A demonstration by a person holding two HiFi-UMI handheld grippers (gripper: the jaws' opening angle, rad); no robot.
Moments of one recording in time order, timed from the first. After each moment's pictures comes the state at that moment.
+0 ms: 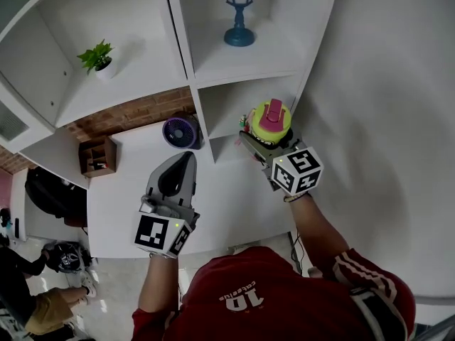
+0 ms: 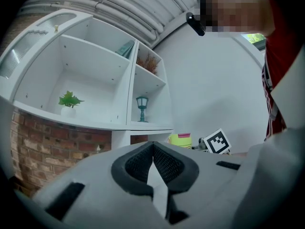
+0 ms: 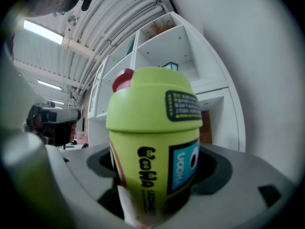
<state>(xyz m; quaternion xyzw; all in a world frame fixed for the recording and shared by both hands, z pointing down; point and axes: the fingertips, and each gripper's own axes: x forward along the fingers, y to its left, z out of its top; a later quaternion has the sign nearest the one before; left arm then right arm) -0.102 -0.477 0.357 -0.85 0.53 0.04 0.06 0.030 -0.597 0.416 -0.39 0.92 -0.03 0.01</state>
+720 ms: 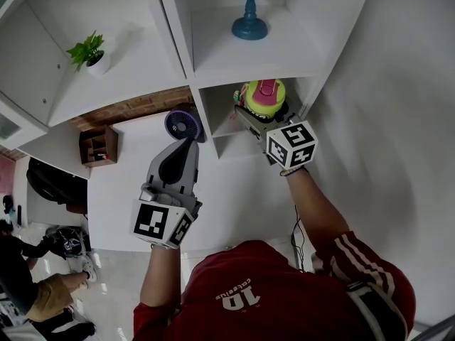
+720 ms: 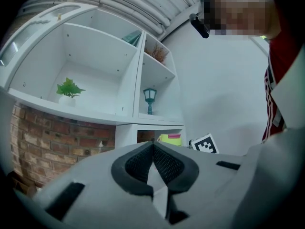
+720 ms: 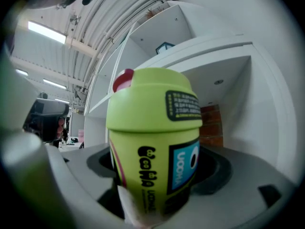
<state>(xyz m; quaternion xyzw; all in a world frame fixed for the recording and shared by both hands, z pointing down) -0.107 -0.534 0.370 -0.83 0.55 0.03 0.04 -0.005 -0.689 0.430 -0.35 0.93 -0.01 0.01</state>
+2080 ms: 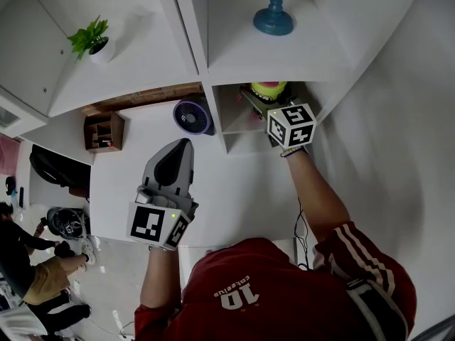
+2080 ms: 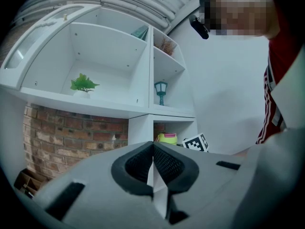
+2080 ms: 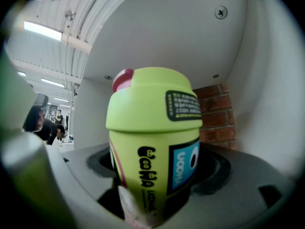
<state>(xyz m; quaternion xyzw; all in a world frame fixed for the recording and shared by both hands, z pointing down) -0.141 -0.541 0.392 -0.80 0.60 0.01 0.00 -0.041 -0.756 0.468 -0.35 0.94 -0.02 -0.01</state>
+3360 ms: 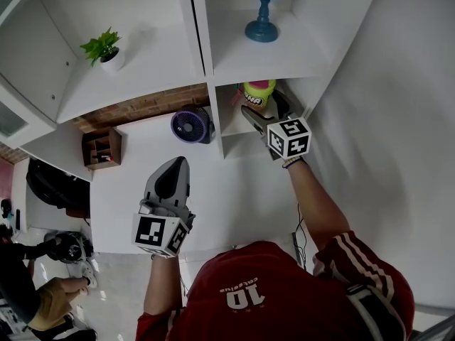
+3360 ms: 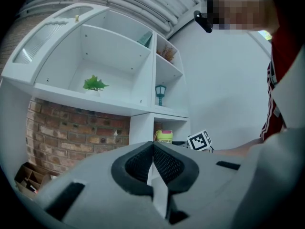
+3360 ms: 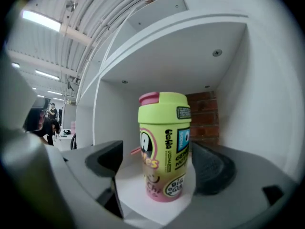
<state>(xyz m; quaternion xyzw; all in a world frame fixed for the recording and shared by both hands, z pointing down) -0.167 -0.491 0.409 -0.81 0.58 0.02 0.00 -0.014 -0.710 0.474 -0.39 0.92 -0.02 -0.04</state>
